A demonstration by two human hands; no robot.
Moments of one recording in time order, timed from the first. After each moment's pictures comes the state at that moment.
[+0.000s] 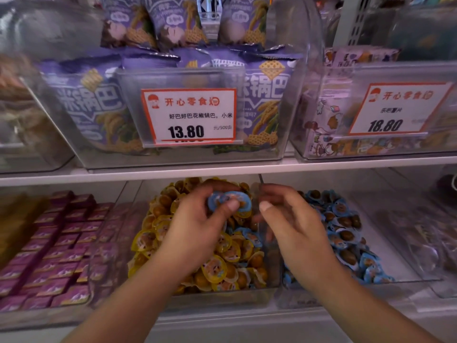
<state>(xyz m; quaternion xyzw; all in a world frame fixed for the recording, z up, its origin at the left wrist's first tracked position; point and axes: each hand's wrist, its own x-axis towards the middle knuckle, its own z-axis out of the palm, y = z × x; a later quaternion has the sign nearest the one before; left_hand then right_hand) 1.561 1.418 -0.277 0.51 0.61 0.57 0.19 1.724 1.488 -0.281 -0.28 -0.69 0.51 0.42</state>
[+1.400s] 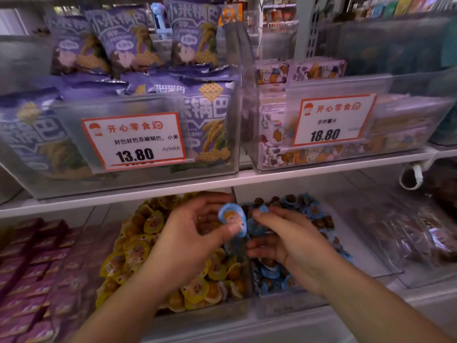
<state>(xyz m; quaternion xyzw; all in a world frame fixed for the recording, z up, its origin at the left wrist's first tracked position) 1.588 1.429 -0.261 0.54 0.60 0.53 0.26 1.755 1.520 -0.275 -0.36 -0.45 0.76 0.32</state>
